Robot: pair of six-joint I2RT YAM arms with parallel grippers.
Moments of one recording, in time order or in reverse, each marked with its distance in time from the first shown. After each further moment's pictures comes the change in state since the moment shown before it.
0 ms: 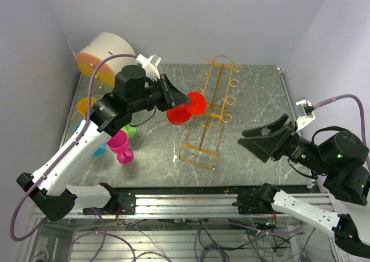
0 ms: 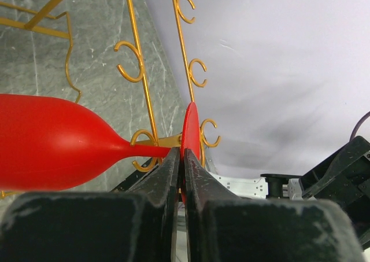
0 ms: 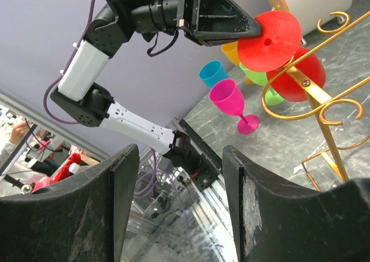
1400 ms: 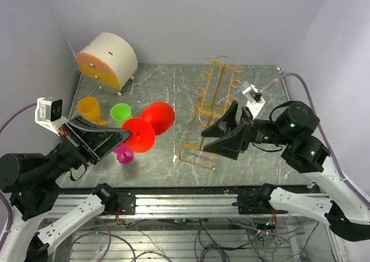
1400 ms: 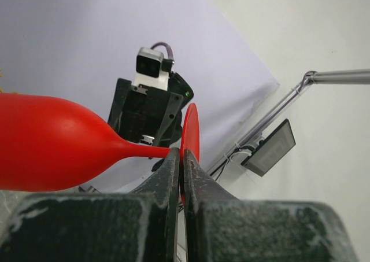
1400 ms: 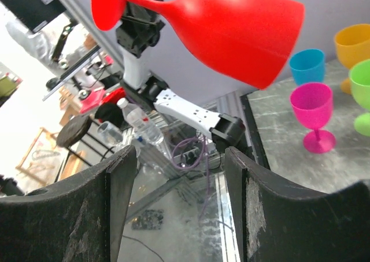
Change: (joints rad) left arm -0.001 -0.759 -0.296 0.315 0.048 -0.193; right arm 0.000 0.262 -0.028 0.351 -0.480 -0.071
